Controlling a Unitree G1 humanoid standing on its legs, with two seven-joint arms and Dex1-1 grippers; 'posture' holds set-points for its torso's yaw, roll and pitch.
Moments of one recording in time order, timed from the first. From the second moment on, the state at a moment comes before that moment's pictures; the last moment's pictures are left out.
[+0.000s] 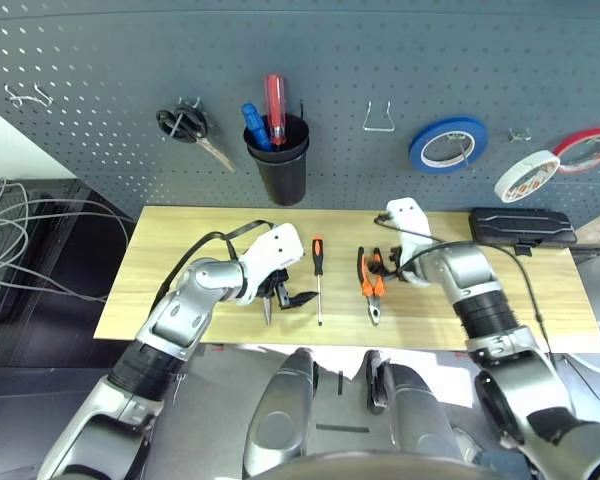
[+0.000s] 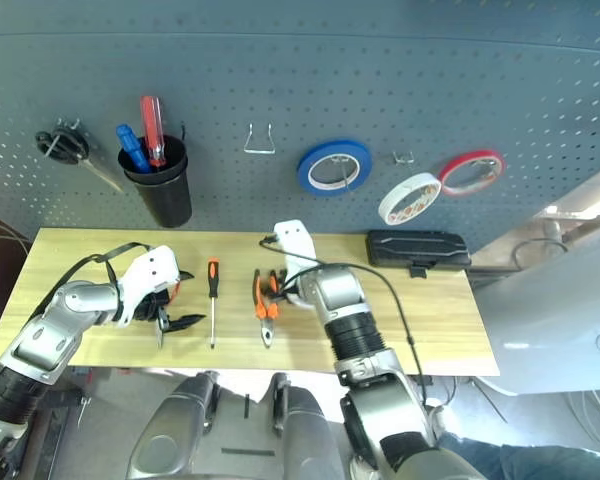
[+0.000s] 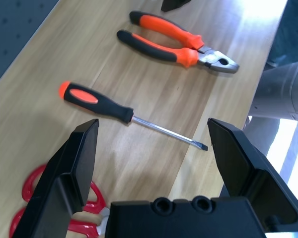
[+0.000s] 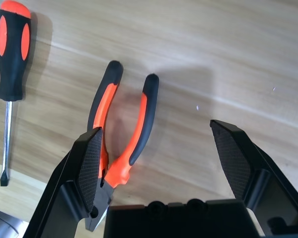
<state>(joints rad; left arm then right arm) -0.22 0.56 -0.24 -0.02 -0.01 0.33 -0.81 -0.61 -0.21 0.16 0.30 0.11 1.04 0.31</state>
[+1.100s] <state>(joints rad) -0.25 0.34 0.05 0.30 -0.01 0.17 -0.31 -0.52 -0.33 -0.09 0.79 0.07 0.07 0.28</state>
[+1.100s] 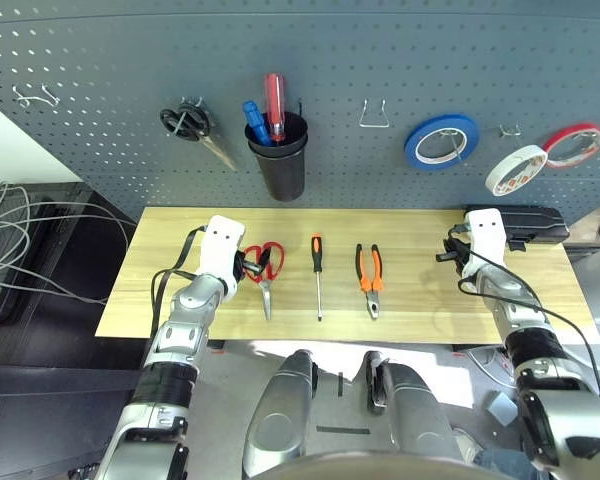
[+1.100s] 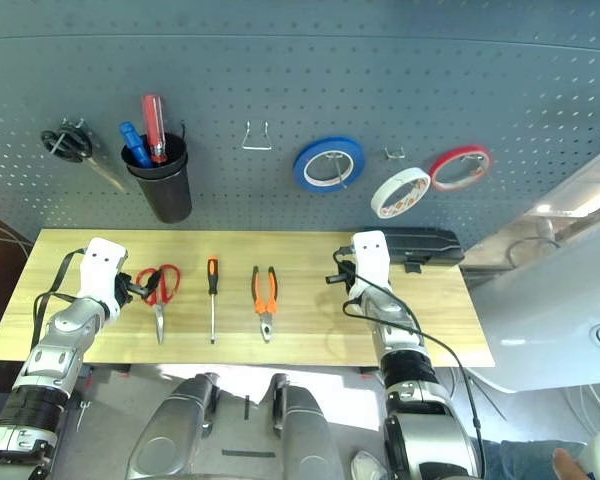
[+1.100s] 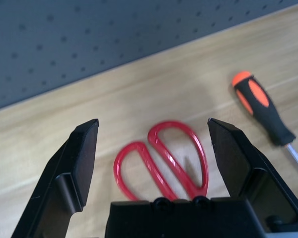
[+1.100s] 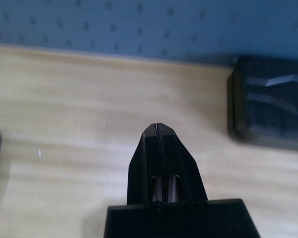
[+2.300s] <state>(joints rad) -0.27 0.48 0.00 0.30 -0.01 0.20 -0.53 -0.71 -0.10 0.04 0.37 0.13 1.36 0.22</state>
